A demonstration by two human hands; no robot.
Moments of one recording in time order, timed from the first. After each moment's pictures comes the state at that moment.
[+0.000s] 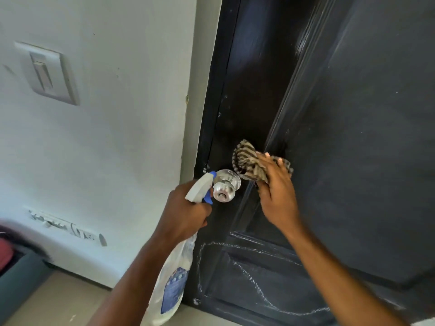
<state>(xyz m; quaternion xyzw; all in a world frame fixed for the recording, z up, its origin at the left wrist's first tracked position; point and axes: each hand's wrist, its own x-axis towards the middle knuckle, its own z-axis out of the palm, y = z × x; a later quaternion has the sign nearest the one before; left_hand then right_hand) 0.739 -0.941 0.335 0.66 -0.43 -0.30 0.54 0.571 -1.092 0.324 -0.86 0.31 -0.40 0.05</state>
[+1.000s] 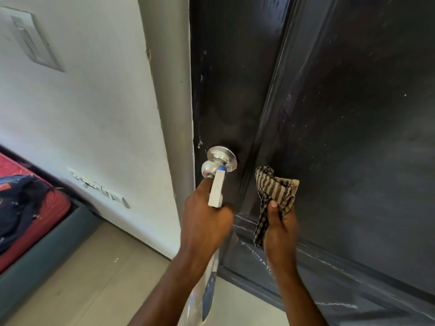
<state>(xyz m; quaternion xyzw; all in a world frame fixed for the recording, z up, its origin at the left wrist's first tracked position) 0.634 -0.971 0.307 0.78 -0.35 -0.16 0.50 0.522 -1.059 0.229 -0.56 0.36 -0.49 0.56</state>
